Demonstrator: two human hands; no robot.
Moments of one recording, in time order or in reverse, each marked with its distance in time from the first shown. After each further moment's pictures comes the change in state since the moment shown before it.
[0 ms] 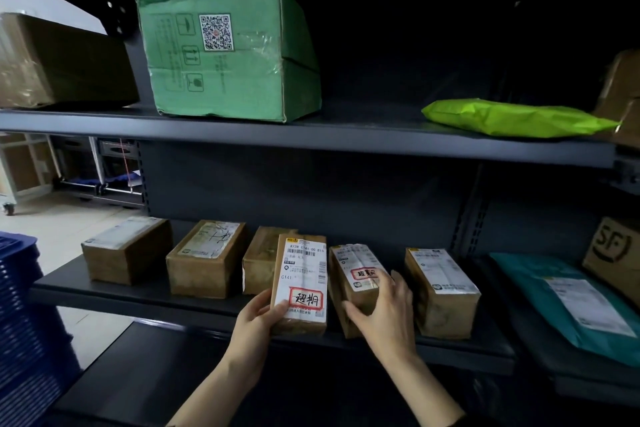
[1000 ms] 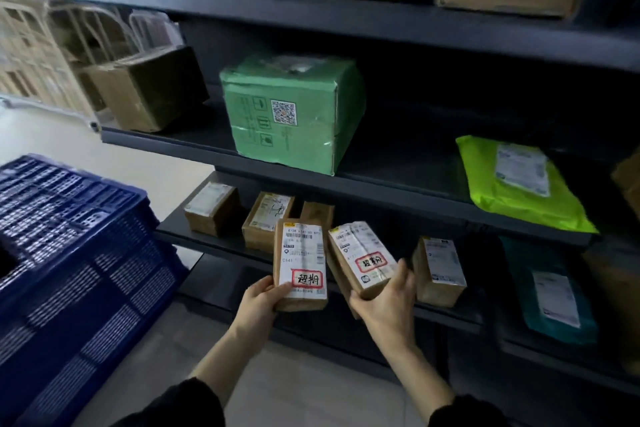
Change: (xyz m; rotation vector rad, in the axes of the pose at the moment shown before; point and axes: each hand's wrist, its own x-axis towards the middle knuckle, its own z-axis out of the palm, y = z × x) left_hand -0.120 0.167 0.019 0.057 0.234 -0.311; right_hand -0.020 -0.145 -0.148 0.147 -0.288 0.274
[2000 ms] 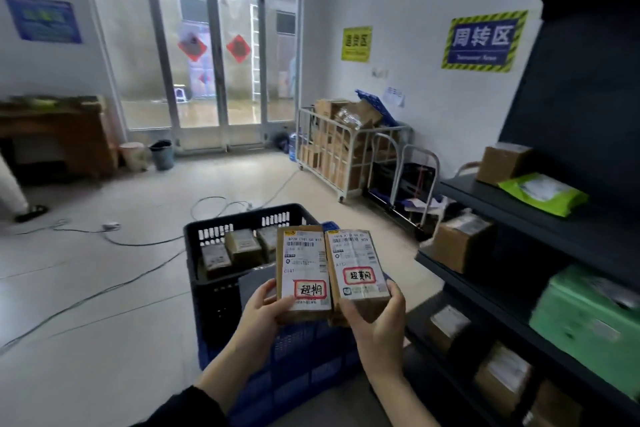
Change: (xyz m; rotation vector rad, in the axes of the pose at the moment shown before) left_hand -0.398 0.233 -0.305 -0.322 0.568 0.473; right_hand -0.306 -0.453 0.017 0.618 -0.533 -0.506
